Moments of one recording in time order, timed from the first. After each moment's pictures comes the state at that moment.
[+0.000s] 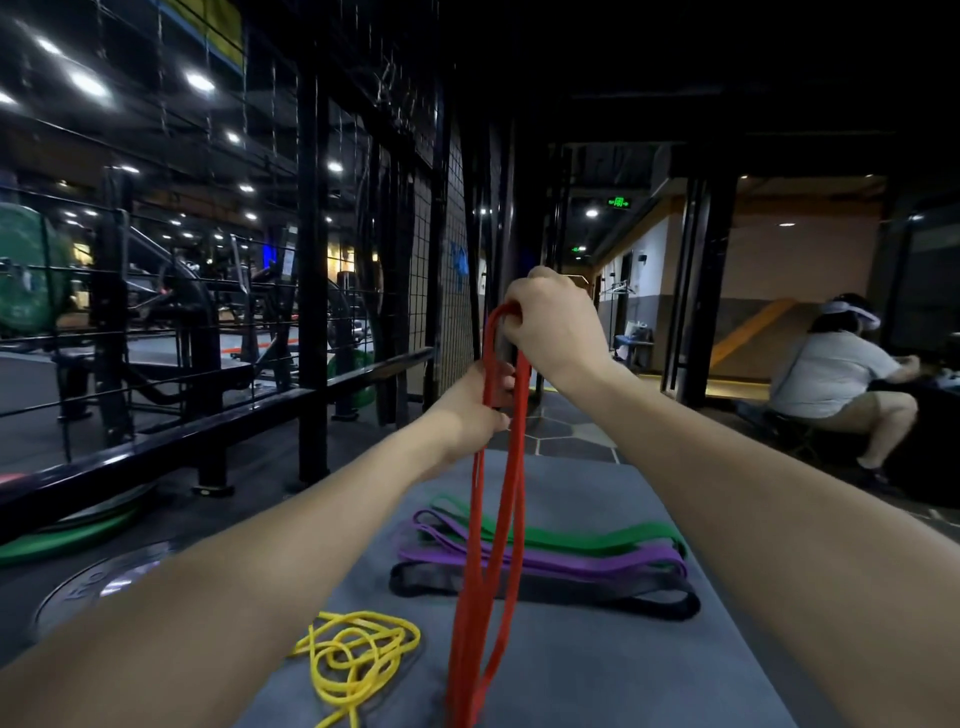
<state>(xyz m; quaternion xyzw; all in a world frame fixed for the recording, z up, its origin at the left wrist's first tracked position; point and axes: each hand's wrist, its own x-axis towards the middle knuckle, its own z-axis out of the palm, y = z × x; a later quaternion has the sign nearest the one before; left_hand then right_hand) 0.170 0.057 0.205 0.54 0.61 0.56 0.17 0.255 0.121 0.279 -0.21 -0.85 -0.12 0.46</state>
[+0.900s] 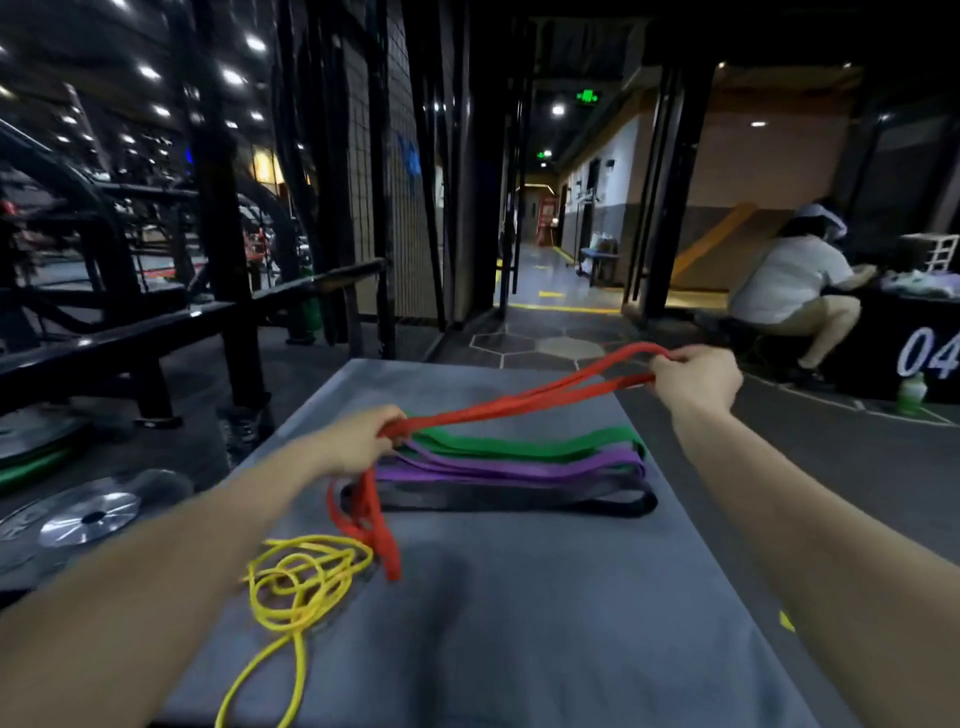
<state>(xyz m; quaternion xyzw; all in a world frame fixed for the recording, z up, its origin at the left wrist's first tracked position) 0.069 0.104 0.069 0.61 0.76 0.20 0.07 0.355 0.261 0.130 -0.55 -0.56 0.28 0.55</state>
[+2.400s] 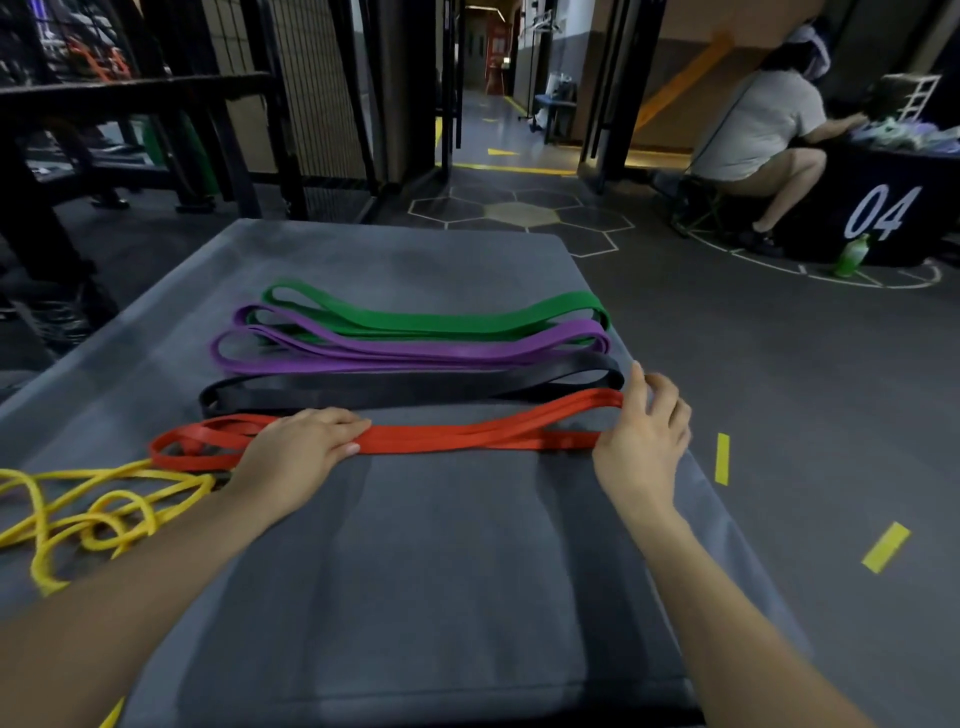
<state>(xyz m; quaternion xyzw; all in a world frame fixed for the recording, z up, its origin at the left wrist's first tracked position) 0.076 0.165 -0.116 0.64 0.75 0.14 -0.03 0.380 0.288 -0.093 -0.60 -0.72 0.03 0.33</state>
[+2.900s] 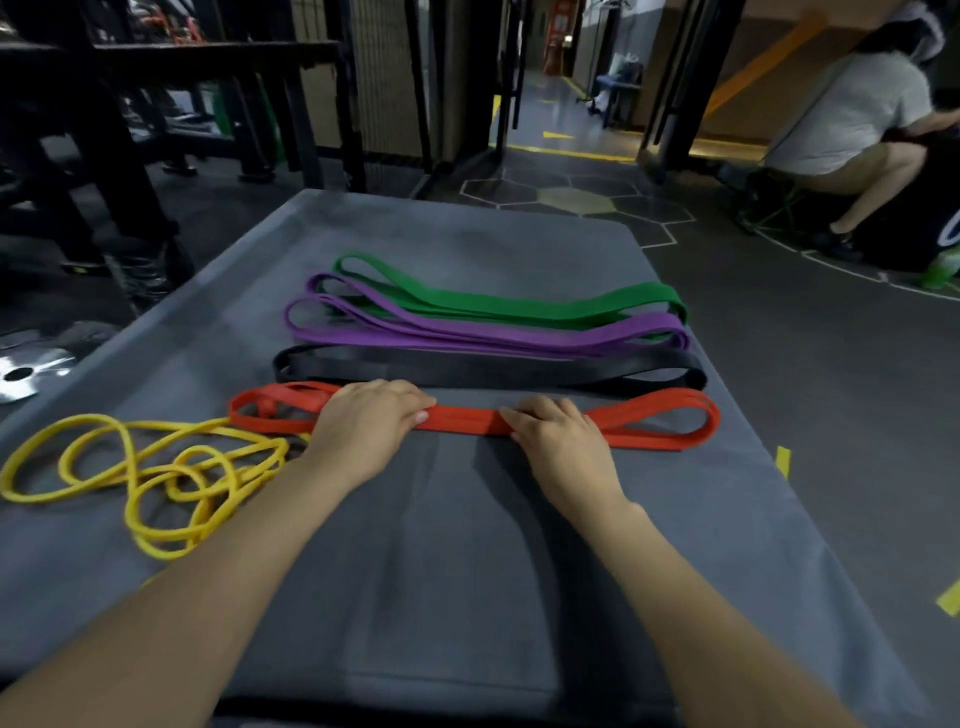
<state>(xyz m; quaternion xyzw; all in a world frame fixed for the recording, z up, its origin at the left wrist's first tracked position) 0.082 0.162 -0.111 0.63 0.75 0.18 -0.07 0.281 0.261 -0.117 -0.33 -0.93 -0.04 0.18</state>
